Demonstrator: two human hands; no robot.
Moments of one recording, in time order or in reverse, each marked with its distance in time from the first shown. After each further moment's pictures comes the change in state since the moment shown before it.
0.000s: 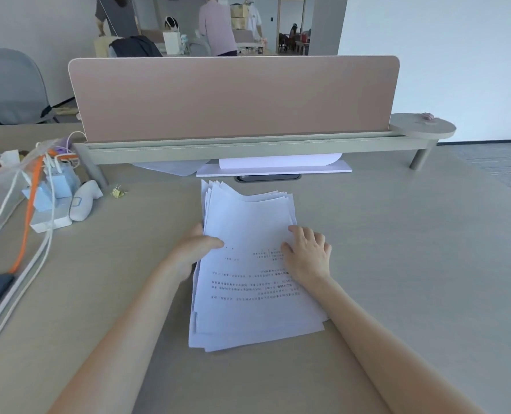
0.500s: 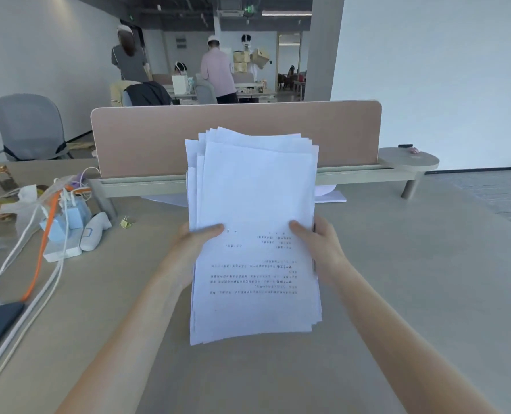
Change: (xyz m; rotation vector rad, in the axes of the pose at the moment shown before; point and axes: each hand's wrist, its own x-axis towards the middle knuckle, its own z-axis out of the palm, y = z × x) left_hand -0.031 0.055 -0.009 -0.450 0.047 0.239; right_hand 0.010 -0.020 -0.090 1.182 -0.069 0.027
